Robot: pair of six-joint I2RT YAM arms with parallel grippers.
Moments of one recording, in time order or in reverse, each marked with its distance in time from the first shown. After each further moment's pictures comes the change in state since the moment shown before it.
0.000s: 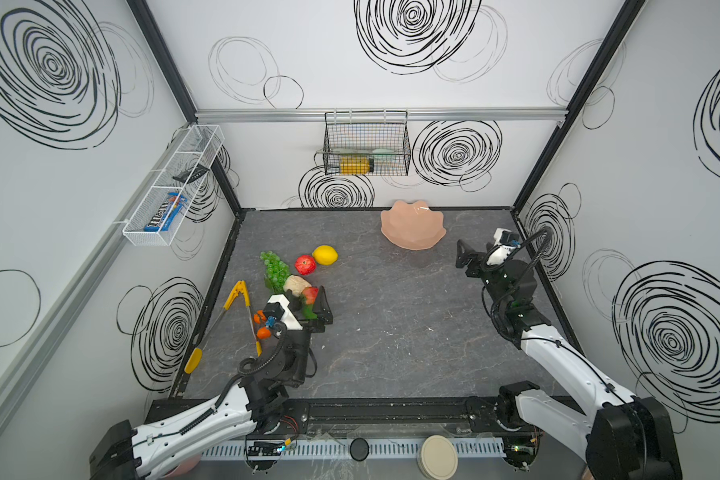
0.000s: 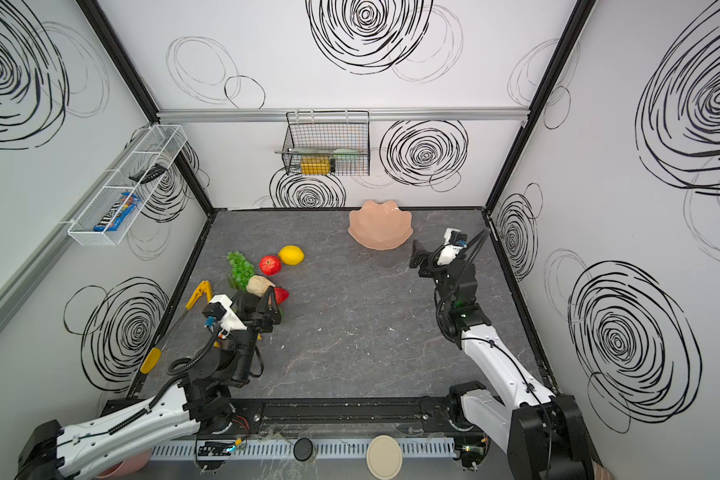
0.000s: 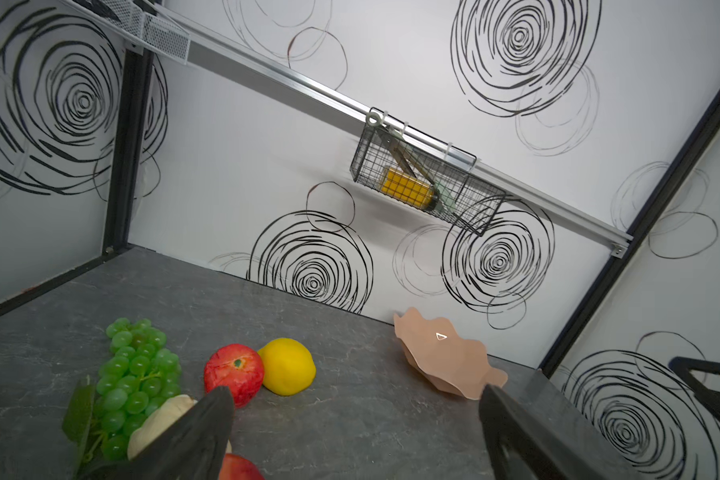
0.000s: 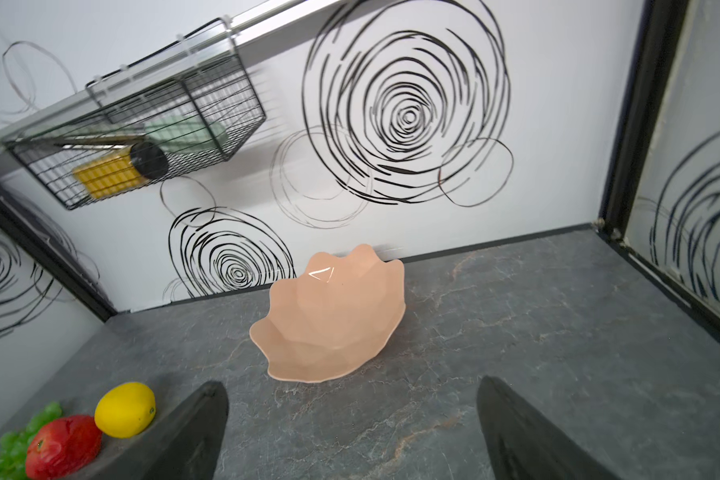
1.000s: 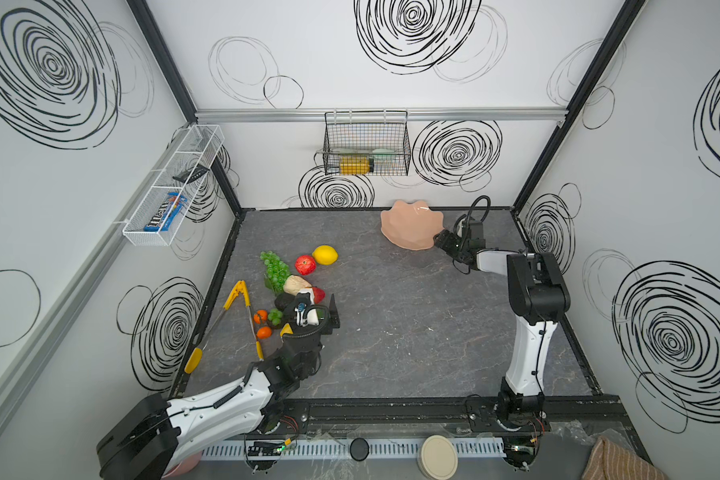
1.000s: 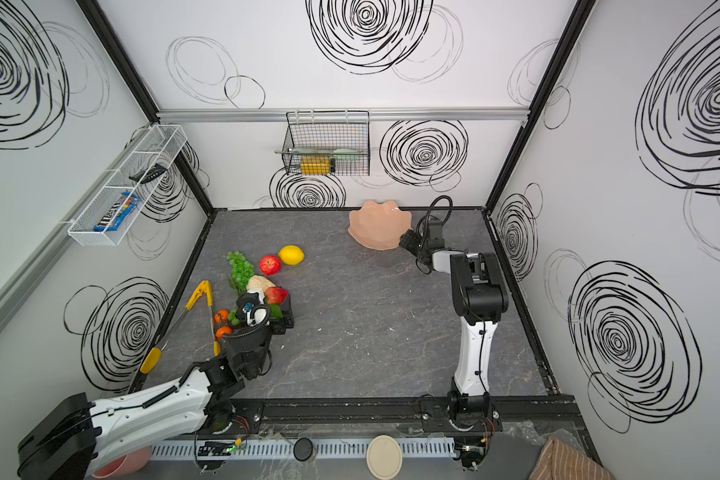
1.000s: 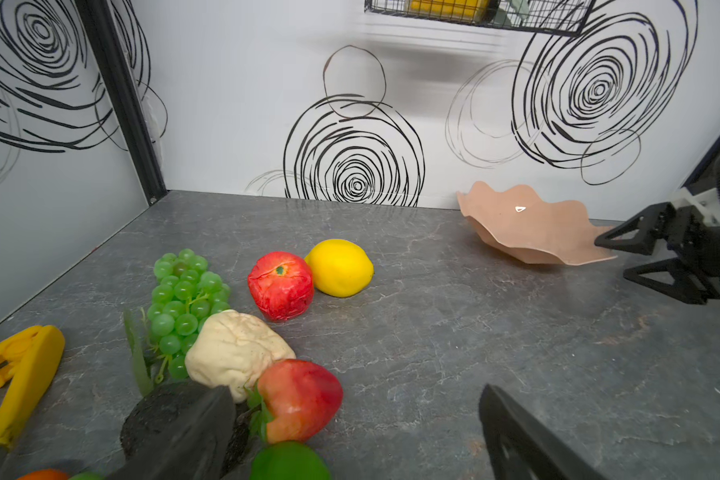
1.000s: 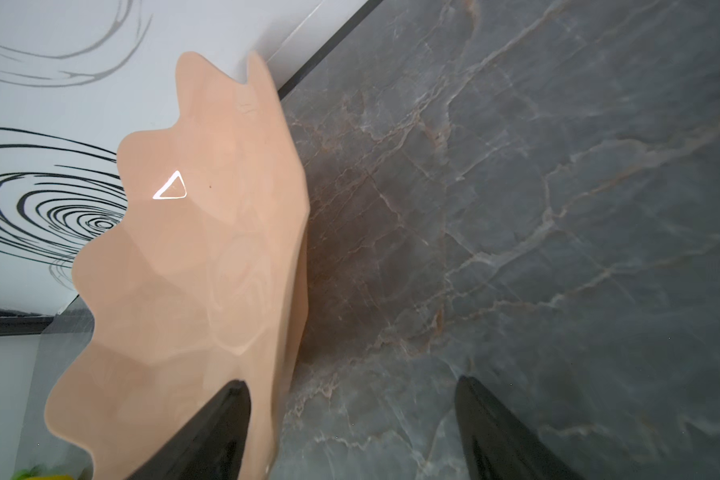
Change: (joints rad) left arm 0.174 0.362 0.033 -0.125 0.122 -0.076; right arm -0.072 1.084 0.774 -0.257 -0.230 0.284
